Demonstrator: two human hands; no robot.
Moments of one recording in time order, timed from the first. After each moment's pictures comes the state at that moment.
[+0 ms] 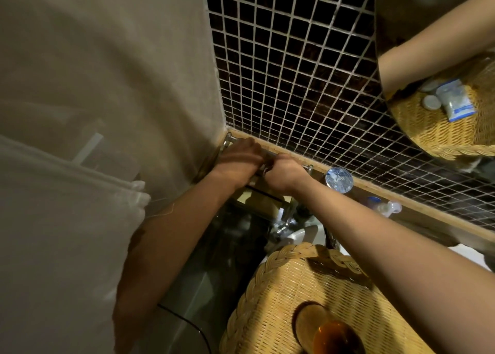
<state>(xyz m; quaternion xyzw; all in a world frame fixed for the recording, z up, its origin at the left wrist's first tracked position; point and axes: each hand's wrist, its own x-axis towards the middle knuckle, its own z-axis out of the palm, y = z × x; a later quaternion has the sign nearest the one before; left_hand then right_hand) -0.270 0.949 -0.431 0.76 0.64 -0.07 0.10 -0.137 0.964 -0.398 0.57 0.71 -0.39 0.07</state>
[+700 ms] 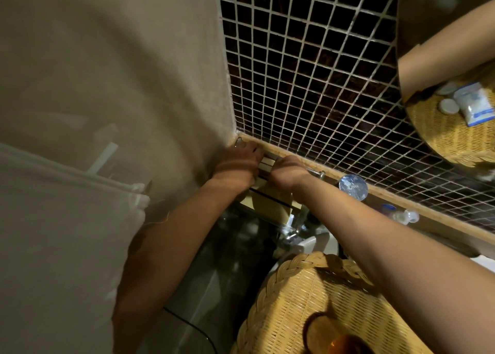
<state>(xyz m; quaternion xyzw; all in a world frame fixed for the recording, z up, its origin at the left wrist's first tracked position) -0.285 0.948 -0.432 0.71 0.69 -0.07 0.08 -0.154 0.979 -0.414 0.59 0.66 -0.45 0.05</state>
